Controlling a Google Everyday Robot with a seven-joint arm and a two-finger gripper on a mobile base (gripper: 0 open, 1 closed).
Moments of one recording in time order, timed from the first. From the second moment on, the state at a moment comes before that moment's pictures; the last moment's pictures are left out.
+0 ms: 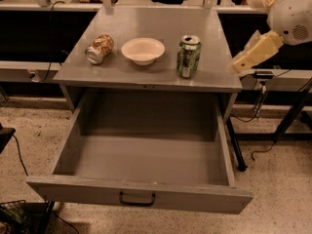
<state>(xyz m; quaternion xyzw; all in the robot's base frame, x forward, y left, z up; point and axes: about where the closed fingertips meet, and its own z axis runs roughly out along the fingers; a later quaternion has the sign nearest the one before) 0.567 -0.186 1.013 -0.55 0.69 0.05 0.46</state>
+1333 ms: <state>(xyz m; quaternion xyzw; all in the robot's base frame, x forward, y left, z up) 0.613 -0.128 0.937 -0.52 0.70 0.10 0.48</state>
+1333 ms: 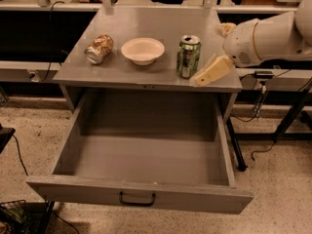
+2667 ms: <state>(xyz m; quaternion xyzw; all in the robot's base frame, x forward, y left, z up) 0.708 -0.117 0.880 -0.36 0.69 0.19 0.59</state>
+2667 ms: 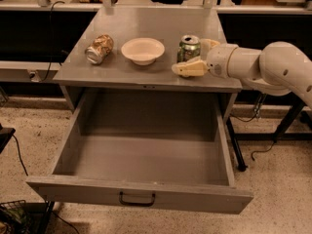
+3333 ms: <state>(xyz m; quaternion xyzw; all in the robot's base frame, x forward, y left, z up) 0.727 -0.112 0.891 -0.33 0.66 0.23 0.63</state>
